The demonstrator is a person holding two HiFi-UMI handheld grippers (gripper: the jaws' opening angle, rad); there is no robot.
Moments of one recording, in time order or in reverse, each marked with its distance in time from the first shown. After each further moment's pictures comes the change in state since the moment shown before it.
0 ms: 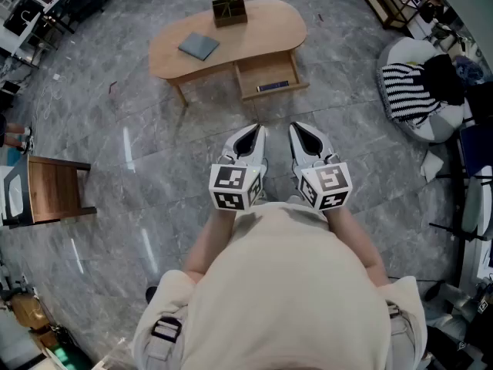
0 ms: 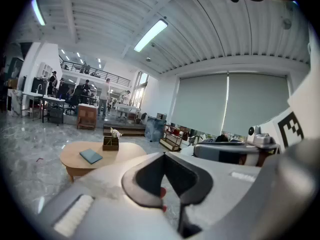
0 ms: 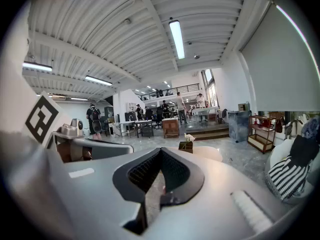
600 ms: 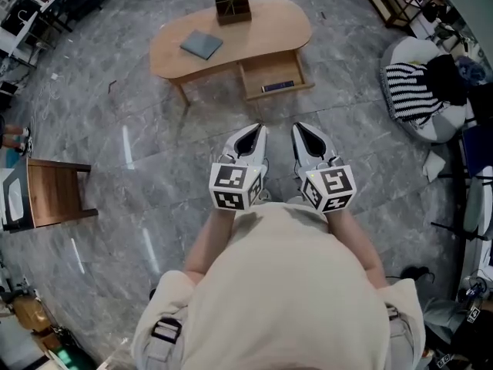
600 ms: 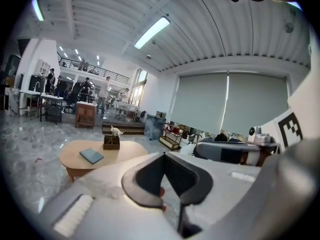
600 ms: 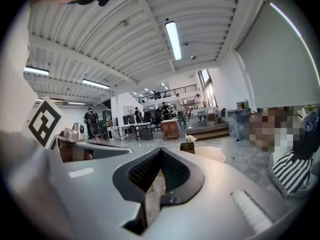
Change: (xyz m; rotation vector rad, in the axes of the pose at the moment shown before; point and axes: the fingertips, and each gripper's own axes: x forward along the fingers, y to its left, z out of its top) left arm 0.010 0.038 0.002 0.002 0.021 -0.024; right arm 0.033 0.007 0.001 0.042 -0.031 -0.014
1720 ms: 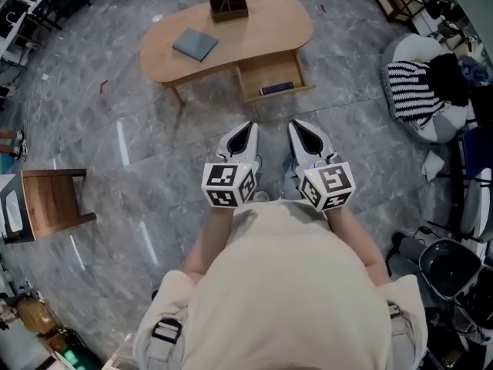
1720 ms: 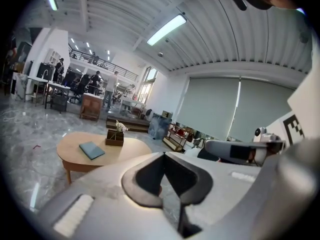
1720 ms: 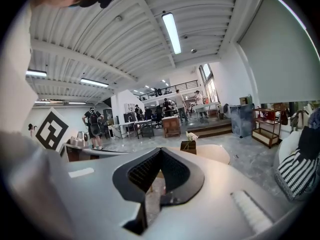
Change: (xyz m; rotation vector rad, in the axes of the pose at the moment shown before) left arm 0.066 0.068 0.000 -0.114 0.002 0.029; right arm 0.078 -0.033 0.003 0.014 0.038 0.026
